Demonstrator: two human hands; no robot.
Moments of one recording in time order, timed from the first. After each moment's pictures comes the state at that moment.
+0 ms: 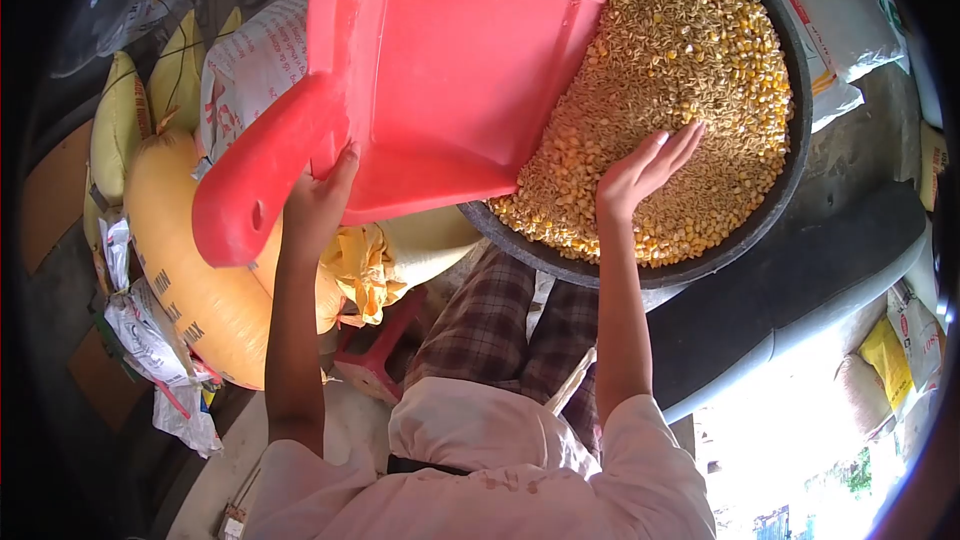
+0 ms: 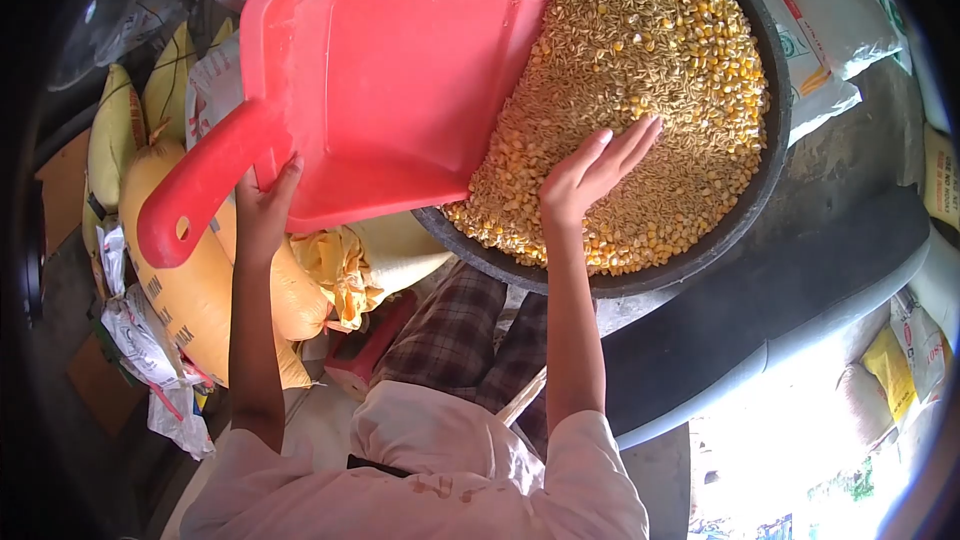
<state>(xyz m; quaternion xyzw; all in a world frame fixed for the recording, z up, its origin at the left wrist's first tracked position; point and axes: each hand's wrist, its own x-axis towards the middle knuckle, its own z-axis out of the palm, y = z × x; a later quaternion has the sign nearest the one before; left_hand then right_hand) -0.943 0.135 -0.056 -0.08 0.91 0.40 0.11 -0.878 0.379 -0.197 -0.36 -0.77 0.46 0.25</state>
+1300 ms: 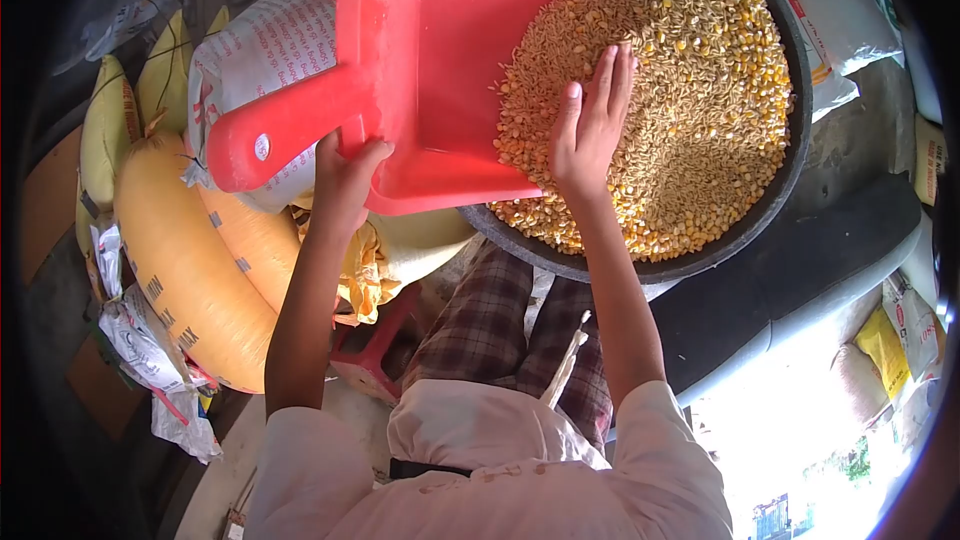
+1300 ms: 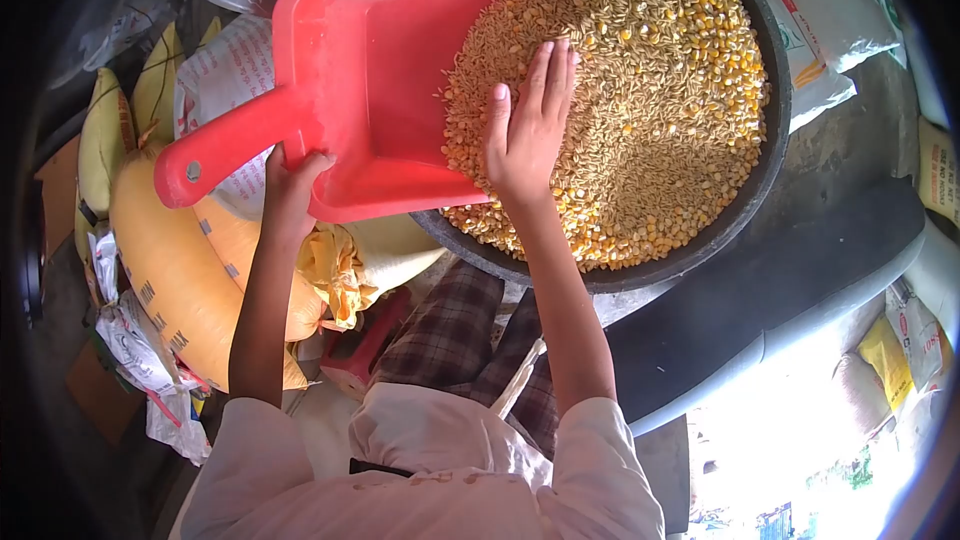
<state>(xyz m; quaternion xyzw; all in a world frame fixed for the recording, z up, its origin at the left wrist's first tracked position) -0.945 0.153 -0.087 -0.22 0.75 0.59 0.20 -0.911 0.356 -0.184 -0.15 -0.87 0.44 0.15</state>
